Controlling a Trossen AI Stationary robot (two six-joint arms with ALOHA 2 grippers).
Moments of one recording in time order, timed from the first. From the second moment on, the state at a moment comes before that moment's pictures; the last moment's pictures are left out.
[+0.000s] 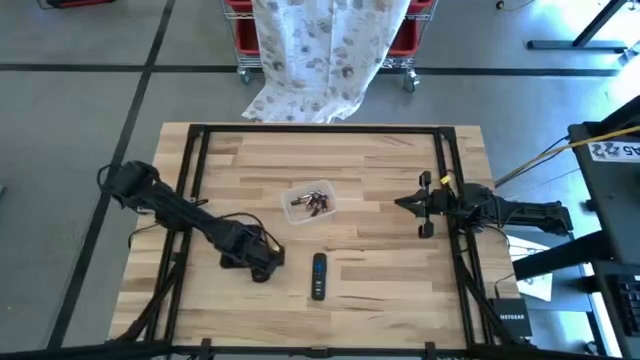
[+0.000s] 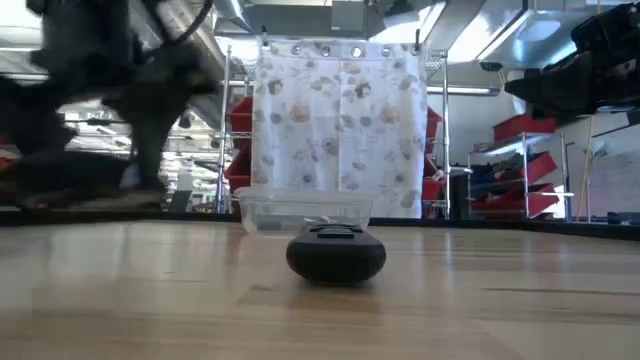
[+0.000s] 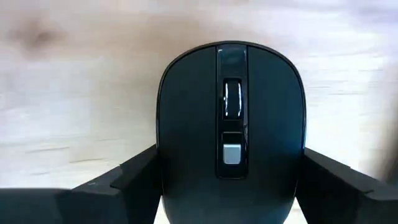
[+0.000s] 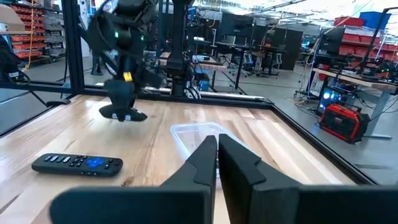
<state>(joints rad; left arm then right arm) -0.43 1.58 0.98 -0.69 -0.13 -1.97 -0.05 0.01 0.01 0.01 -0.01 -0.10</state>
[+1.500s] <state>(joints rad) -0.13 1.41 1.00 0.92 -0.15 -0.79 -0.05 0.01 0.01 0.01 -0.01 -0.10</state>
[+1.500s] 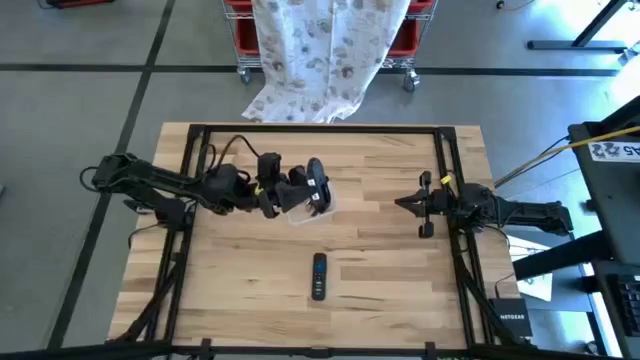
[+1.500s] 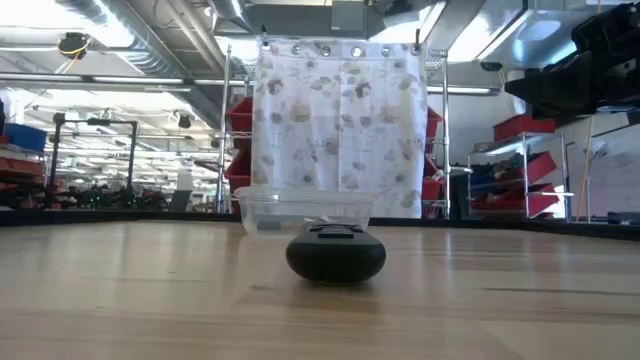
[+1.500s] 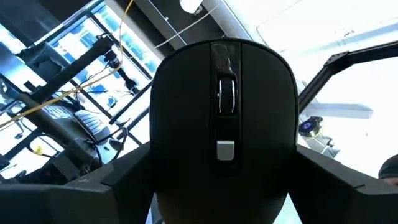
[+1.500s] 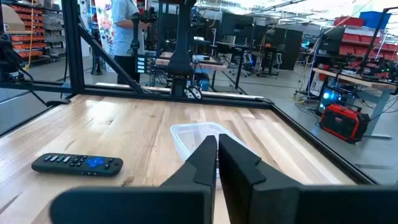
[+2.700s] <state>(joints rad) -0.14 1.41 1.00 0.70 -0.10 -0.88 -0.07 1.10 1.08 -0.09 -0.25 0.19</state>
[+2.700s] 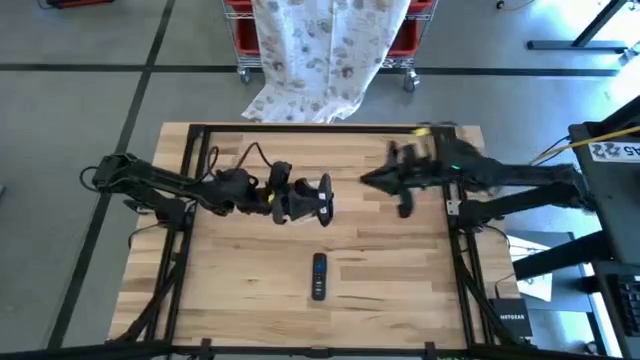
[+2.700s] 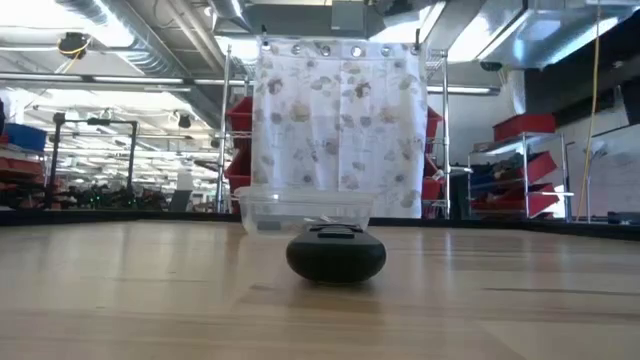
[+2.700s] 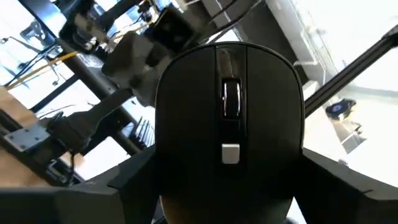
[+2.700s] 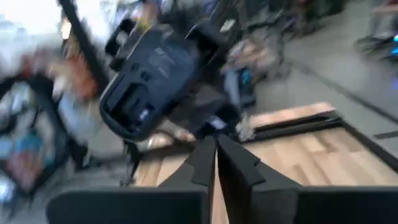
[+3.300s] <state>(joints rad) -0.14 1.41 1.00 0.63 0.05 -0.89 -0.13 1.63 1.92 -0.77 -0.69 -0.31</state>
